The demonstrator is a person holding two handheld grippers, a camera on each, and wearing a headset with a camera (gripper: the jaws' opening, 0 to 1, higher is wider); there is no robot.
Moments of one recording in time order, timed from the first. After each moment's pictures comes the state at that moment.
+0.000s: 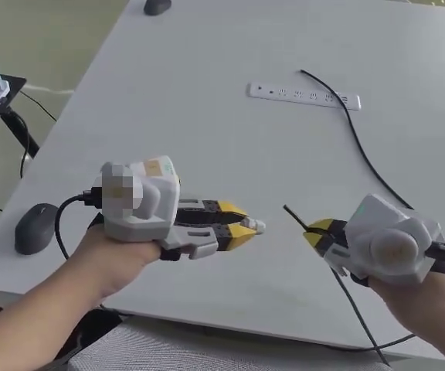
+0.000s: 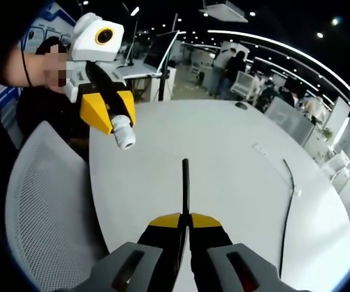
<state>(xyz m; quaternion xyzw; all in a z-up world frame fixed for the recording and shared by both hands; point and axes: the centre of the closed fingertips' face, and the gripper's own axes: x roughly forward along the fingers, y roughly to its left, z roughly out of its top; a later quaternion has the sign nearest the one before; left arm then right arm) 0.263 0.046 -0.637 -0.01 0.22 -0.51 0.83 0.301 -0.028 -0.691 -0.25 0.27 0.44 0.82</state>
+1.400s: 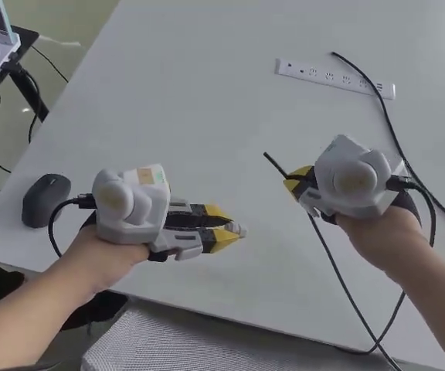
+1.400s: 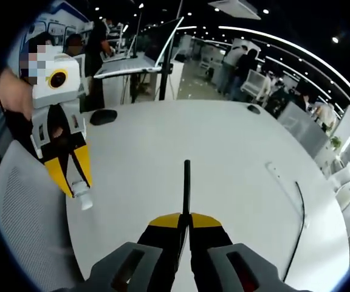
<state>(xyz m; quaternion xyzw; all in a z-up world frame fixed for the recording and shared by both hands) 0.269 0.110 -0.707 -0.04 0.25 -0.49 0.84 0.376 0.072 -0.710 -0.29 0.28 0.46 0.79</state>
